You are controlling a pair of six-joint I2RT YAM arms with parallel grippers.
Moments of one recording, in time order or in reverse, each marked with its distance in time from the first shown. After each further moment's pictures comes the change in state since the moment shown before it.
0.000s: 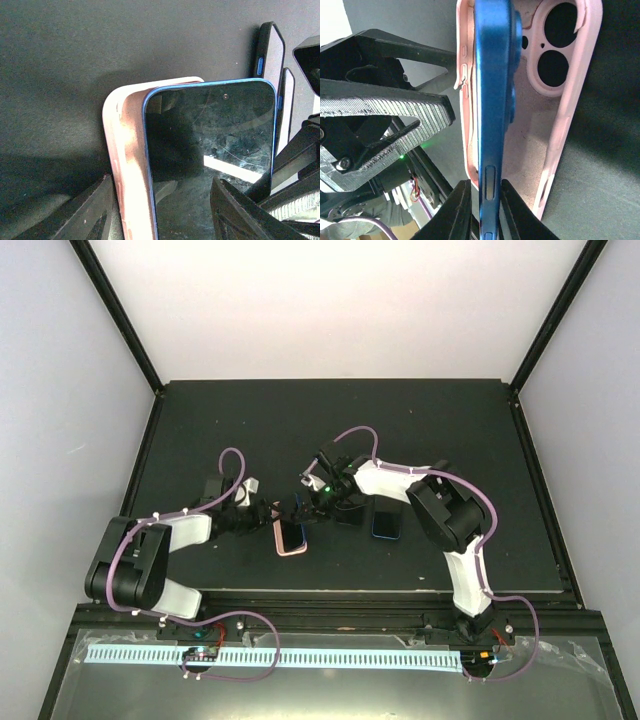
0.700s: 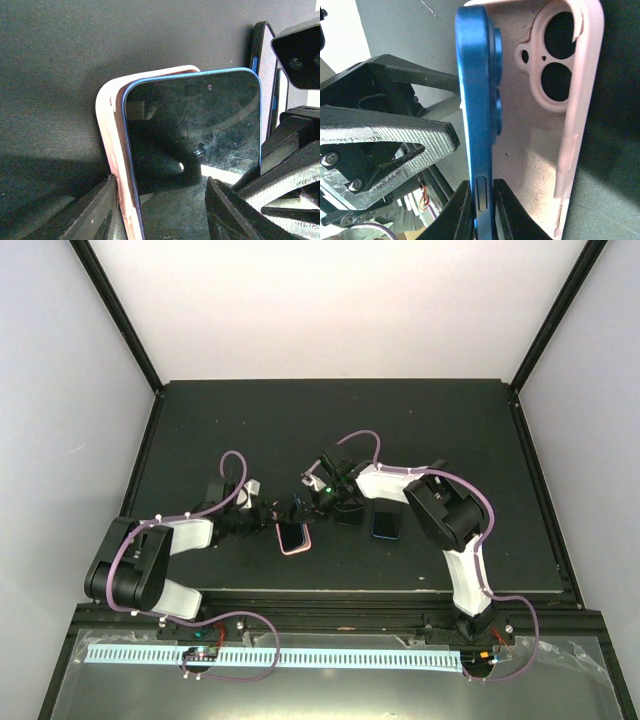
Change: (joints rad) left arm -0.032 0.002 -0.045 0.102 -0.001 -0.058; right arm -0.004 0.012 -0.060 0.156 -0.032 0.093
